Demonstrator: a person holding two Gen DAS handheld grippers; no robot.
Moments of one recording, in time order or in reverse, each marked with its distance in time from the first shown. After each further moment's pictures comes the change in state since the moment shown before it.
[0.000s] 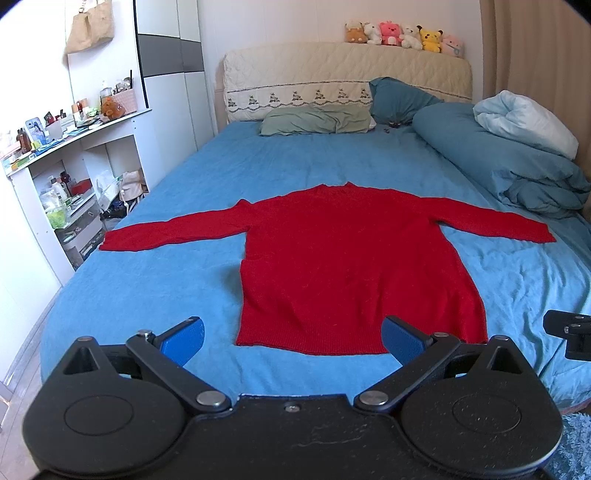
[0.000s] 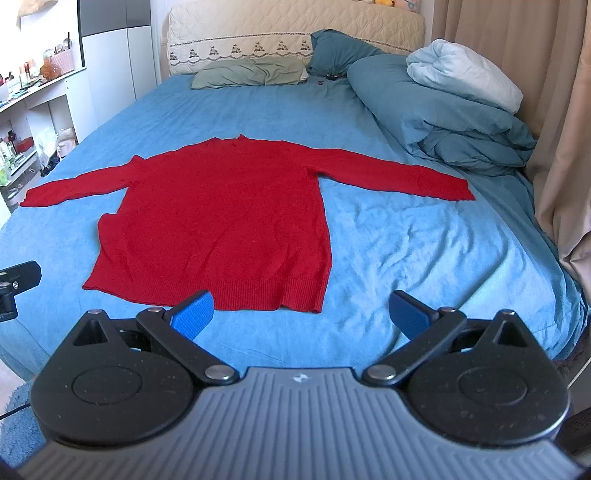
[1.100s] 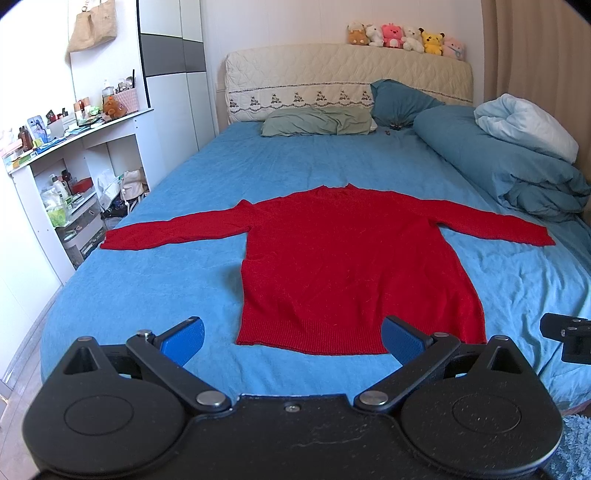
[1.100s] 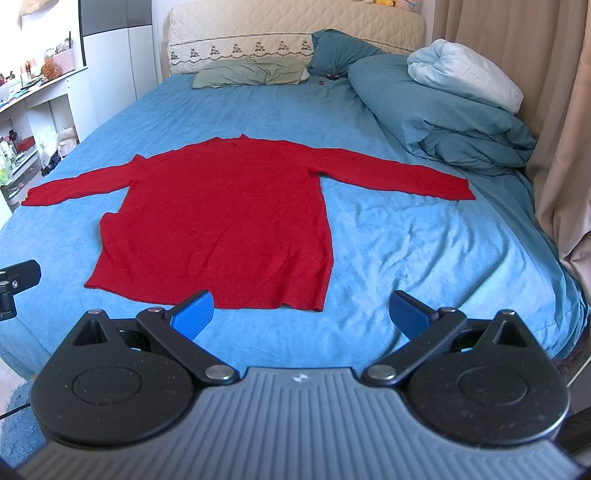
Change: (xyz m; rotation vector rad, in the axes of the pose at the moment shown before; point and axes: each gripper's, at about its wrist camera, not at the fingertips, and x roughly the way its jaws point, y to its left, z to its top) left arm -0.003 0.000 0.000 -0.008 -0.005 0.000; right arm -0.002 -0.001 0.002 0.000 -0.002 0.003
